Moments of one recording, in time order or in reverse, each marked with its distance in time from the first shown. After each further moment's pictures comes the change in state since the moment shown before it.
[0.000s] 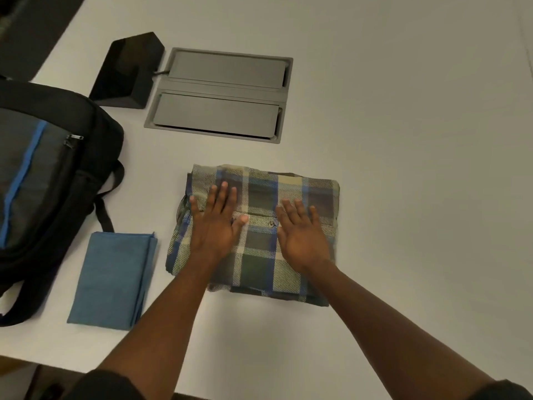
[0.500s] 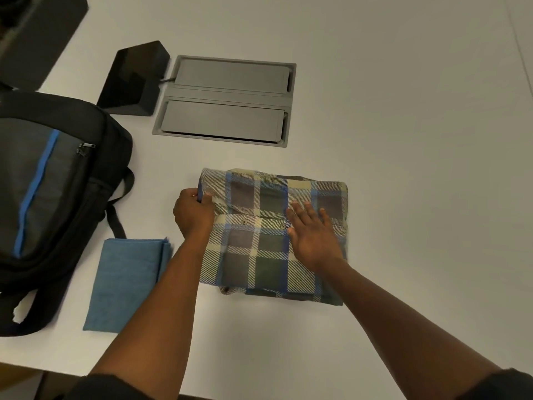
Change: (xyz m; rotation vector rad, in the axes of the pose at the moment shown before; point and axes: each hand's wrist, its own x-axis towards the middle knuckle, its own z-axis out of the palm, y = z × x) left_hand 0.024 -0.036 -0.048 -0.914 0.273 -0.734; right_hand 0.004 -0.001 0.002 -0.042 -0.069 0.057
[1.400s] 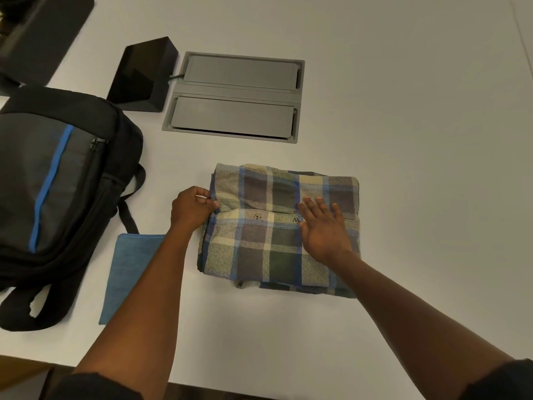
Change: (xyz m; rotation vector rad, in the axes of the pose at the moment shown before) left_hand 0.041 -0.028 -0.042 0.131 -0.359 0.117; right_hand 0.000 -0.013 -0.007 0.007 -0.010 0.068
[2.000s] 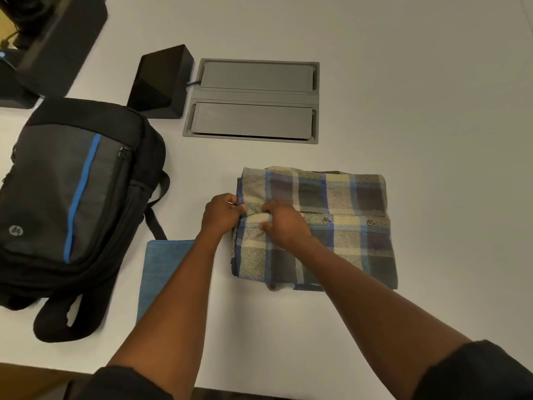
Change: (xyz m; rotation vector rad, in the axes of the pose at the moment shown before) left_hand 0.011 -0.011 -0.003 0.053 -0.127 0.097; right_hand 0.044 -0.144 -0.015 0.492 0.032 -0.043
